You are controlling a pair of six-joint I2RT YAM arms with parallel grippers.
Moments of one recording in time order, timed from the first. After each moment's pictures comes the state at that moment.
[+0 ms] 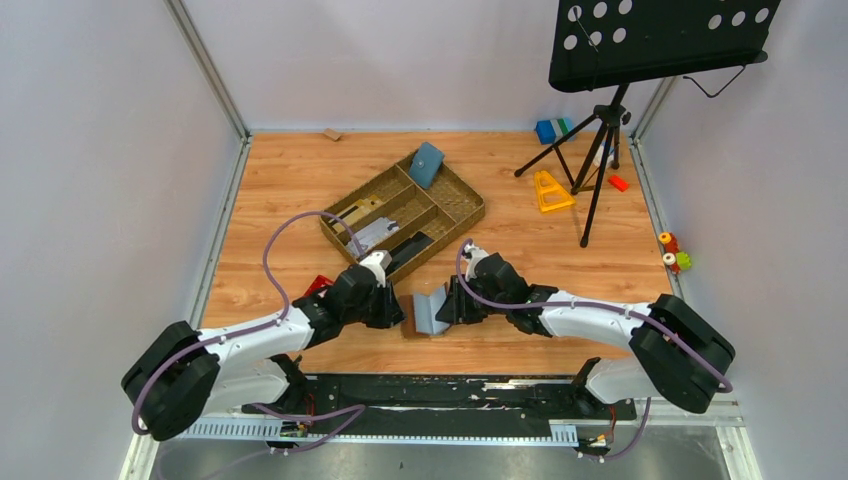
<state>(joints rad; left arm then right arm) -0.79 1.12 0.37 0.02 0.10 -0.69 0.86 1.34 0.53 0.13 -0.24 0.72</state>
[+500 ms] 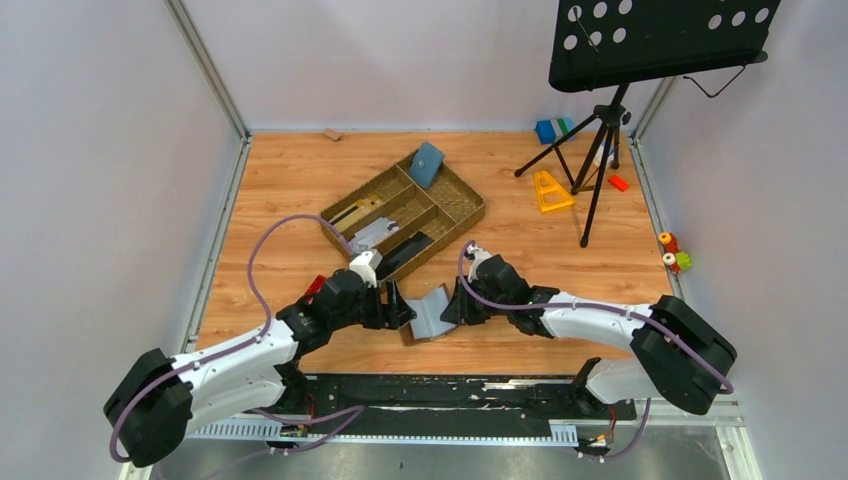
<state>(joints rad) -0.79 0.97 0.35 0.00 0.09 -0.71 0.86 1.34 0.52 0.11 -0.21 0.73</state>
